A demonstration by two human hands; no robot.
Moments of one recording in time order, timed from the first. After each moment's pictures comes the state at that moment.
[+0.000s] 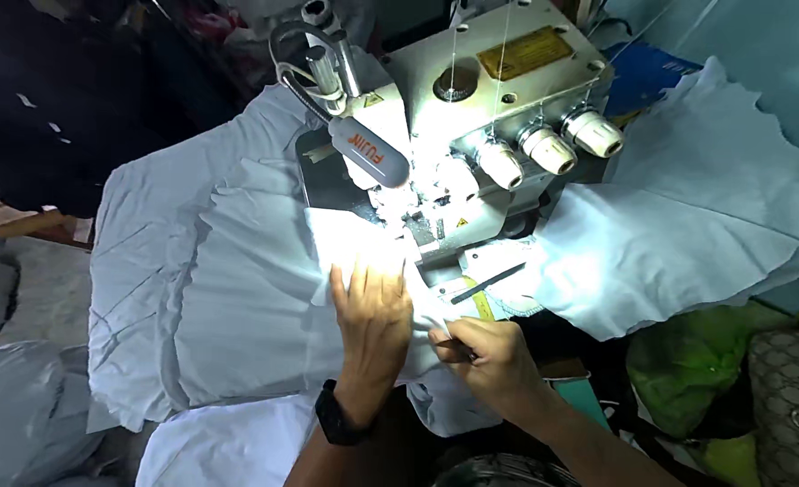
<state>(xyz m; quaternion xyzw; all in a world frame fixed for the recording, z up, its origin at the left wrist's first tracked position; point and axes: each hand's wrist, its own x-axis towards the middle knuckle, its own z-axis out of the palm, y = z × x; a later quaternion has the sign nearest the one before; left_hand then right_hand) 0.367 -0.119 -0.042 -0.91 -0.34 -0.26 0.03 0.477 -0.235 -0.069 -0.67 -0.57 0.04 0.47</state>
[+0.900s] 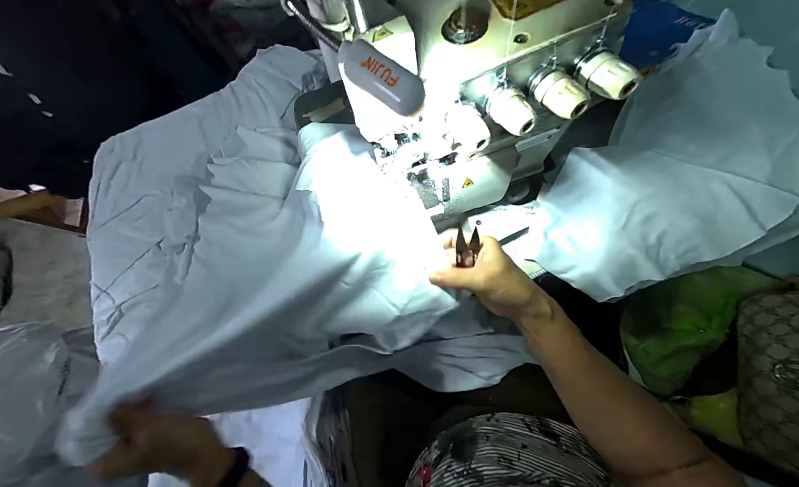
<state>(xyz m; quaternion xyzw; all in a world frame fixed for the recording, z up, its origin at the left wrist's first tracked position) 0.136 -0.110 -0.047 -0.46 -0.63 -0.62 -0.08 0.507 -0.202 -0.073 -0.48 -0.33 0.54 0.61</state>
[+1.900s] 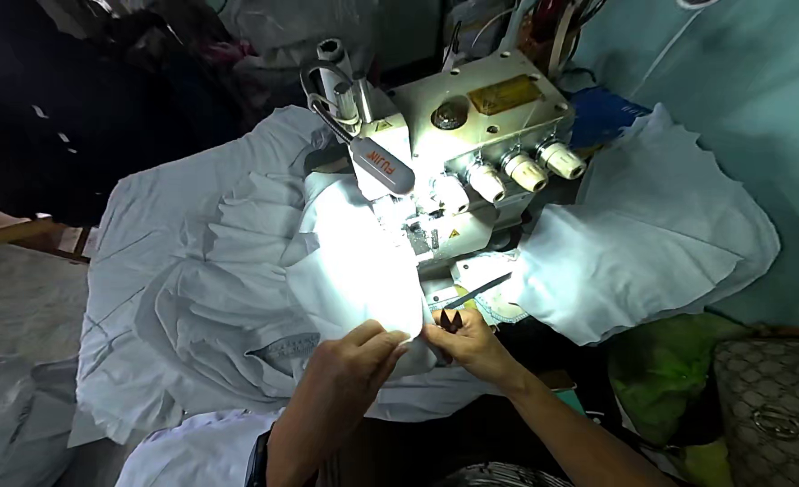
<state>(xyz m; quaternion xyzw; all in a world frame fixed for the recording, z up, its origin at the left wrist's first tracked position) 0.305 -0.117 0.005 -0.94 -0.17 -0.20 -0.21 0.487 -0.218 -0.079 -0.52 -0.38 0.46 0.61</state>
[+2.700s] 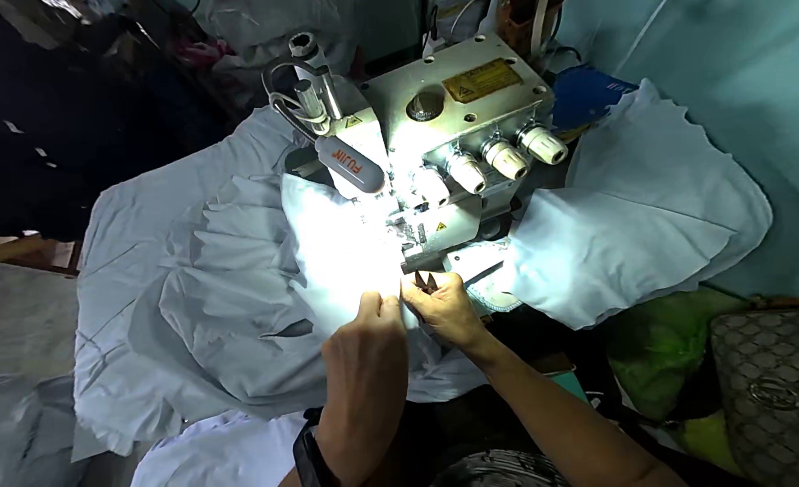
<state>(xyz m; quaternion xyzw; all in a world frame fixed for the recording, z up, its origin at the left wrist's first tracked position) 0.360 -0.150 0.021 -0.93 -0.34 -0.16 0.01 0.479 -0.178 -0.065 -0.57 -0.35 0.33 0.67</state>
